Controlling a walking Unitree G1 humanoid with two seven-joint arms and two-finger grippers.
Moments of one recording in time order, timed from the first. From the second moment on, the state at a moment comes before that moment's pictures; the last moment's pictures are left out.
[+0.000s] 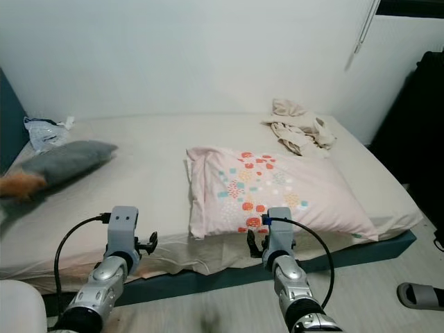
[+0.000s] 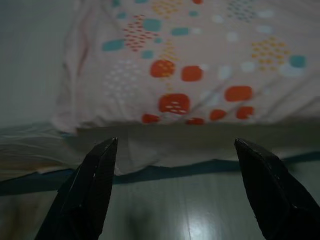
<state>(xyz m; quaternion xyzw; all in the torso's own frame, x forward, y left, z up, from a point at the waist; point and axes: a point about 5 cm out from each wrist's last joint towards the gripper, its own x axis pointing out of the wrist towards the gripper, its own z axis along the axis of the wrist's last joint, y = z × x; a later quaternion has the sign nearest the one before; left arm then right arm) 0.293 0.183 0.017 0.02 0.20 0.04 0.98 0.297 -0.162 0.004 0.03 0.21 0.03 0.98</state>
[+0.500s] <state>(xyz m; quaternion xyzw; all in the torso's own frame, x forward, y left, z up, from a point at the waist) 0.296 0.180 0.020 -0.01 0.18 0.05 0.98 0.293 -0.171 0.001 0.02 0.21 0.03 0.98</state>
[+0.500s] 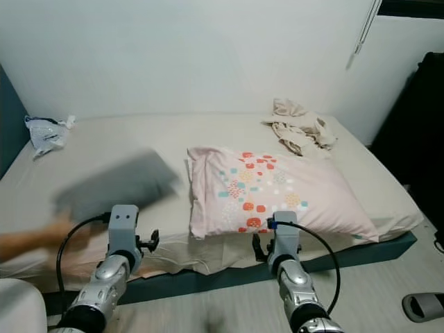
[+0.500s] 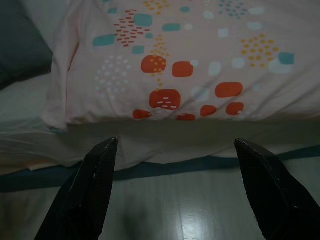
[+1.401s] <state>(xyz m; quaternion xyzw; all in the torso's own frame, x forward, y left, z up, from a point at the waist) 0.293 0.229 0.030 -0.01 0.15 0.16 0.98 0.318 -0.203 0.032 0.11 0.17 0.02 0.98</state>
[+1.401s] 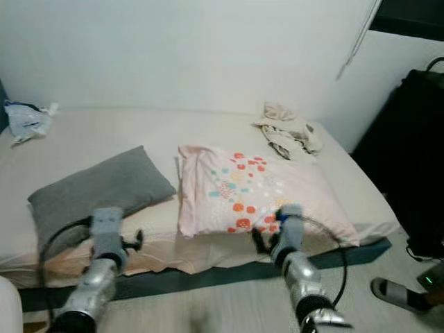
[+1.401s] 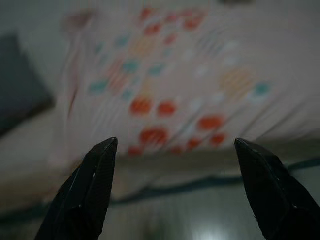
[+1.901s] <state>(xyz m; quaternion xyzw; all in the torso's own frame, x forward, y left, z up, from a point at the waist) 0.307 0.235 0.034 -0.13 0.17 0.16 0.96 0.321 -0.207 0.037 0.21 0.13 -0.05 0.97</state>
